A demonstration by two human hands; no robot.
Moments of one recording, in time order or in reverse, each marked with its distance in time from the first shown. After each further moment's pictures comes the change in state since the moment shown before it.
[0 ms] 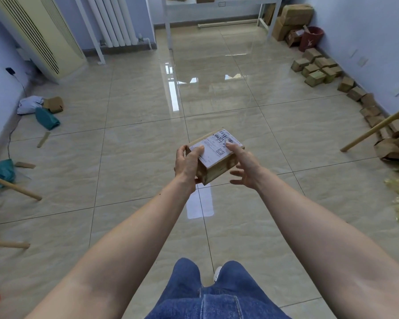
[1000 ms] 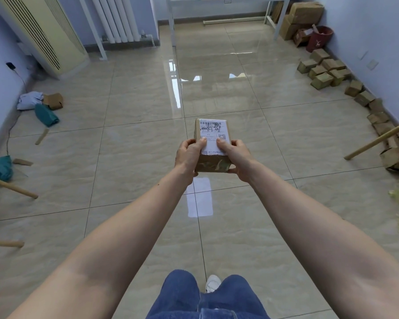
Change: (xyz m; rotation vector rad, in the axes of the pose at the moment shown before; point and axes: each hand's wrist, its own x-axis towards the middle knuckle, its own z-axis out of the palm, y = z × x) left_hand 0.045 0.038 0.056 0.137 -0.017 0.080; right_hand 0.046 -0.062 -0.010 -0.061 -0.030 -0.184
